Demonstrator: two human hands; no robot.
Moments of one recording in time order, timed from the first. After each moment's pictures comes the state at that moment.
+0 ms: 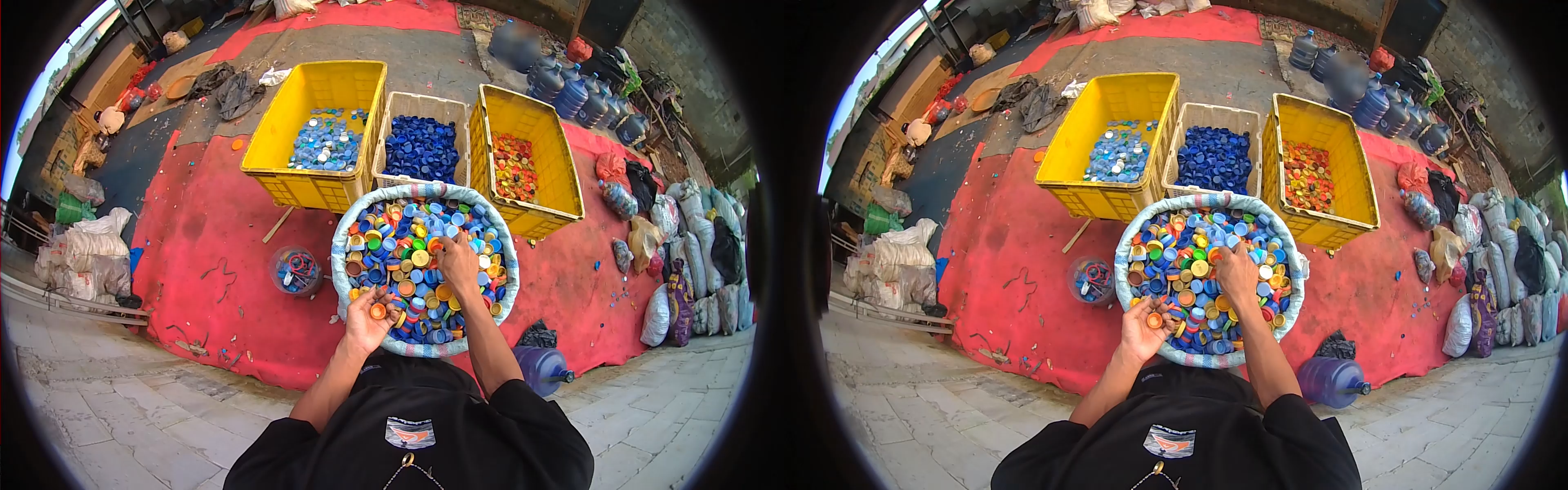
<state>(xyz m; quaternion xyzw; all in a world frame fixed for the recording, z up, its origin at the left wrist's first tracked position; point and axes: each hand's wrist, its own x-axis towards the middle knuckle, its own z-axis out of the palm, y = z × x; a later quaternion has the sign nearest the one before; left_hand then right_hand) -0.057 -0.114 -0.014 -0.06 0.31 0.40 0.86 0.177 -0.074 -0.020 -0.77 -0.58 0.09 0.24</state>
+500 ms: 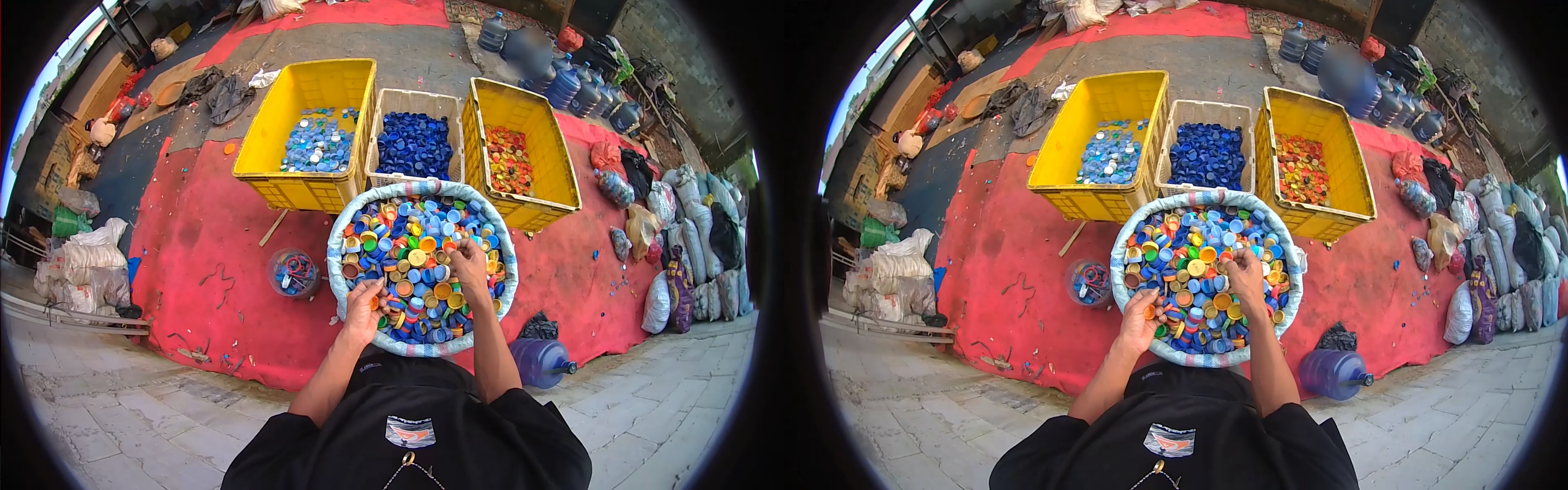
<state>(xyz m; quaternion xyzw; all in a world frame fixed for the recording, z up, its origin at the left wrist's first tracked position) -0.049 -0.092 -0.010 0.15 0.43 0.39 0.80 0.189 -0.094 -0.009 -0.67 -0.29 0.42 0.55</state>
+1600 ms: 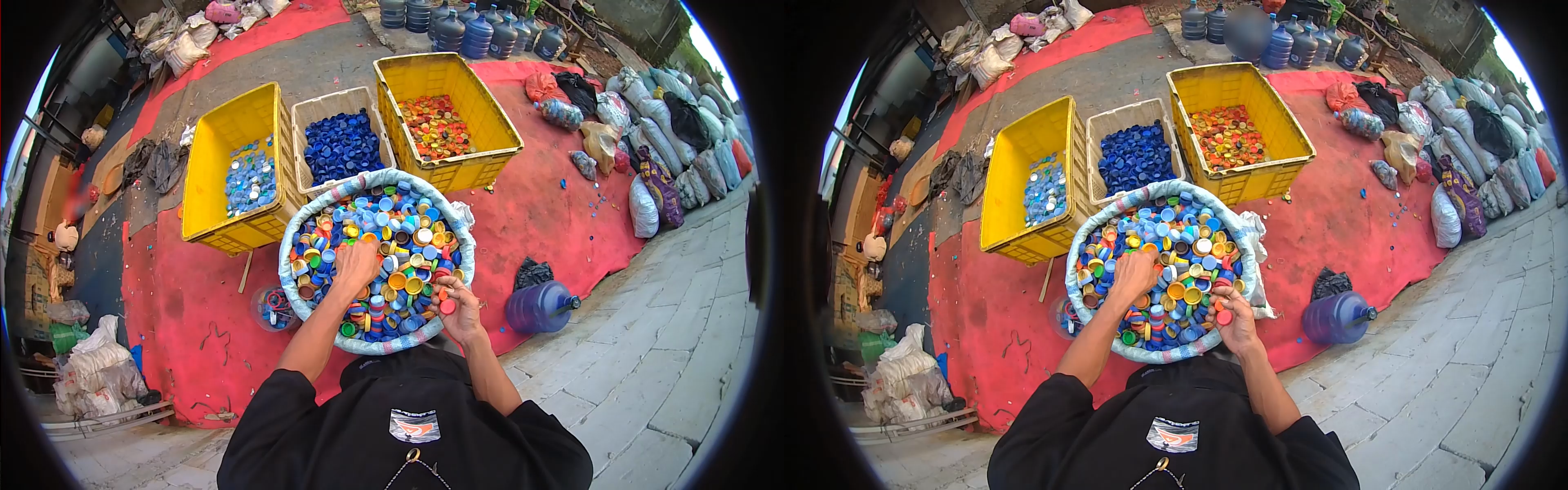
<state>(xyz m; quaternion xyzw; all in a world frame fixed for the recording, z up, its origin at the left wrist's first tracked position) 0.067 -0.014 -0.013 0.93 0.33 -0.01 0.17 0.186 -0.242 -0.018 -0.35 0.03 0.56 0.76</state>
